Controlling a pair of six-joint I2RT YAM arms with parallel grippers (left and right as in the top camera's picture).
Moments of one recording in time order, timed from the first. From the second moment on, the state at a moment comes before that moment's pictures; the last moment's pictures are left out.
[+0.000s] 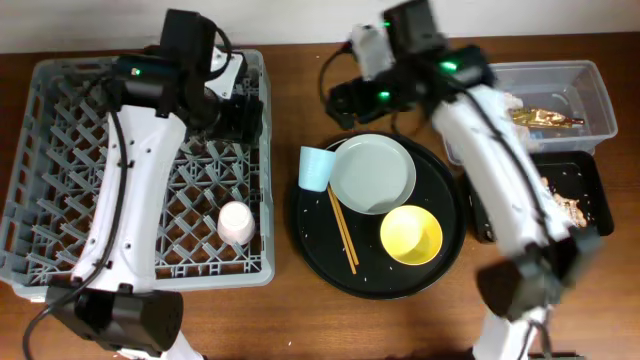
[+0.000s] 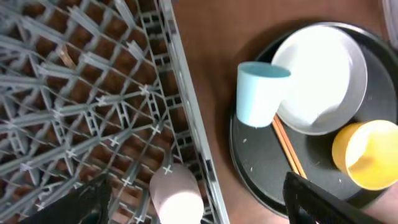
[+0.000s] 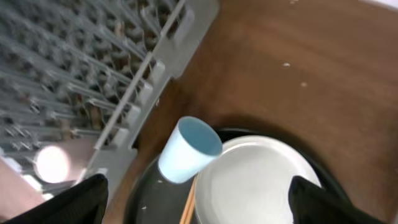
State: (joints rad) left arm -0.19 1.83 2.04 -1.40 0.12 0.00; right arm 0.36 1.97 2.08 -1.10 -0.30 -0.06
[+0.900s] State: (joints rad) left arm 0.01 1.83 2.06 -1.42 0.13 -0.03; right arm 0.40 2.34 2.13 -1.33 -0.63 -0.58
